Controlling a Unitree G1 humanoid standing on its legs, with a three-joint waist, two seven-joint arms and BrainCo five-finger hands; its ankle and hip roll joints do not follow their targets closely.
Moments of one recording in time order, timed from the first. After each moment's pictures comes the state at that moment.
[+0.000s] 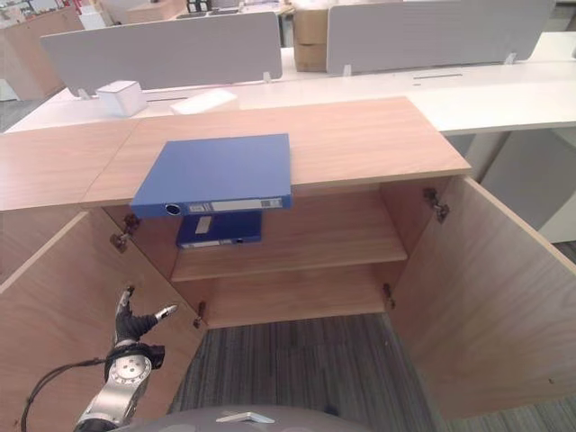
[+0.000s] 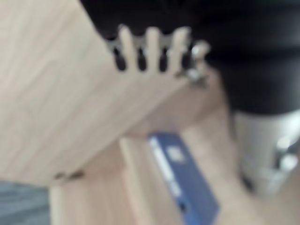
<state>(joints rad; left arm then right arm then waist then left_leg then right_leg) 0.18 0.25 -0.03 0.47 0.00 -0.08 0.28 0.07 -0.26 0.08 1.35 0.10 0.05 -0.09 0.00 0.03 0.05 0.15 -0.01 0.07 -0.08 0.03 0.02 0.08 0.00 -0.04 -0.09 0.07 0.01</state>
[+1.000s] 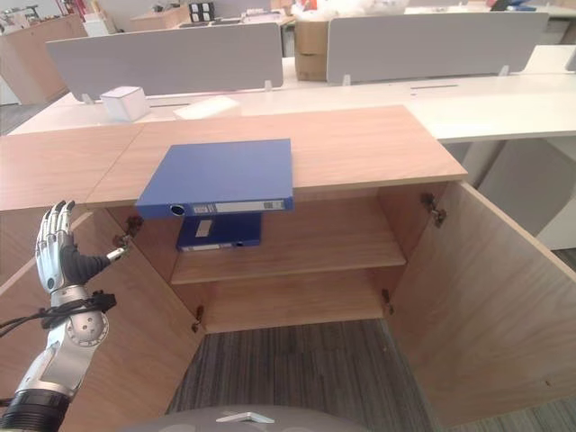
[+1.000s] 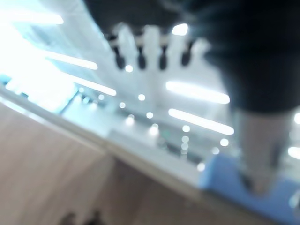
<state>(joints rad) 0.07 0.61 -0.01 0.13 0.49 -0.05 0.48 0.08 -0.25 0.11 1.35 0.13 0.05 -0.12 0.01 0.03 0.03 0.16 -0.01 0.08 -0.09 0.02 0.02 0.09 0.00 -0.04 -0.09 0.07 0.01</state>
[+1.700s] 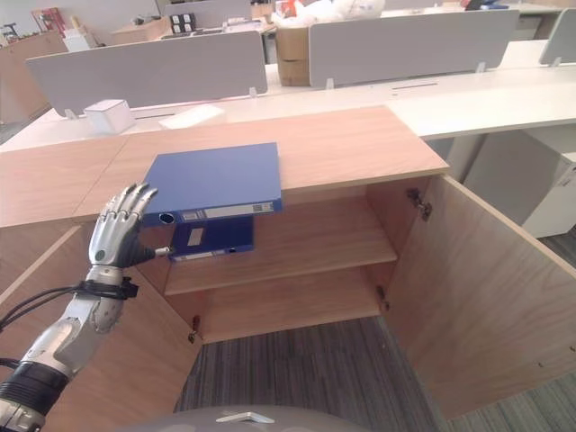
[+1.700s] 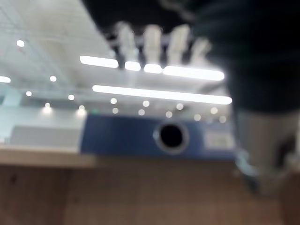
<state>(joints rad) -0.01 0.70 -0.21 0.18 0.68 -0.09 0.37 0.07 -0.25 0.12 1.37 0.13 0.04 -0.10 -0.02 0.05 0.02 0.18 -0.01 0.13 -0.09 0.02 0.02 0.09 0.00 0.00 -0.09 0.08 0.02</state>
